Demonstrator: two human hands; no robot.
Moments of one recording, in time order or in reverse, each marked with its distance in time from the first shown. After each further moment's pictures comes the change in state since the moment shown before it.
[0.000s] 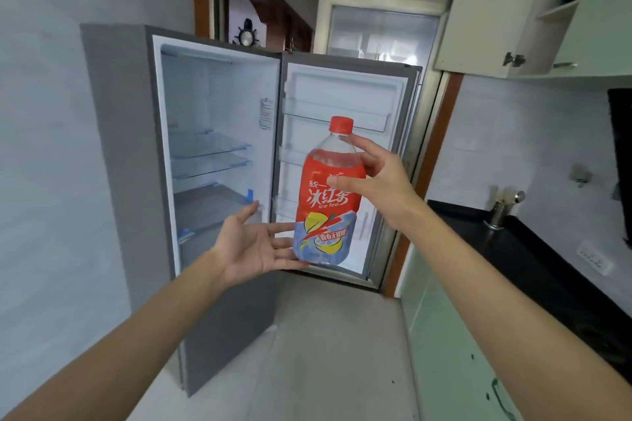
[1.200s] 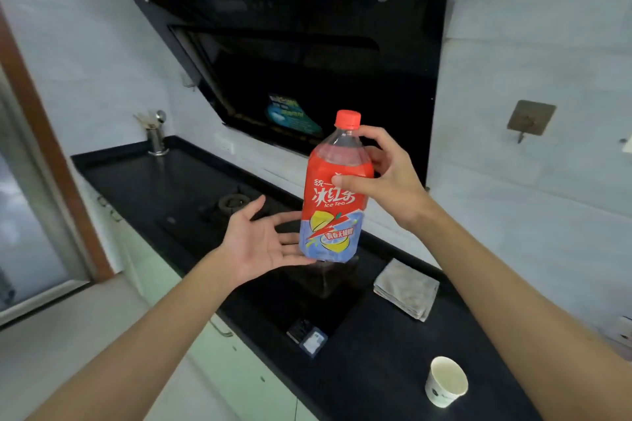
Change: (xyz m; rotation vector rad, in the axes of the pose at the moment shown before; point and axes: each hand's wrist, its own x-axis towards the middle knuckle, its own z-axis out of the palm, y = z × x) left_hand 0.088 -0.406 0.448 0.203 -0.674 -0.744; right_hand -0.482 -0.075 -0.380 -0.495 0.912 0.269
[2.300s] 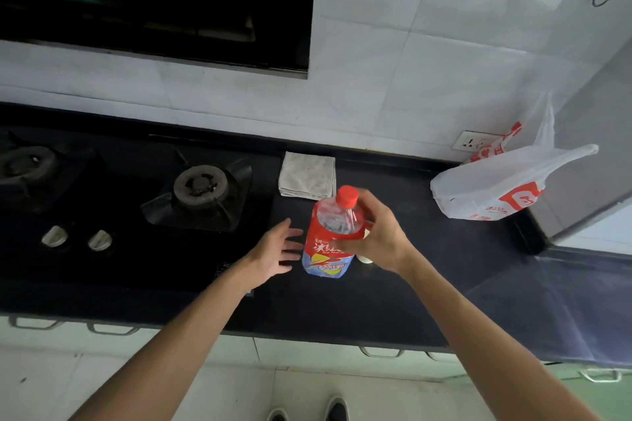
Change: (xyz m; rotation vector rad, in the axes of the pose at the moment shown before) left_hand 0.180 -0.194 -0.051 0.704 -0.190 -0.536; right_hand -0.183 0.190 -0.010 -0.354 0.370 0.629
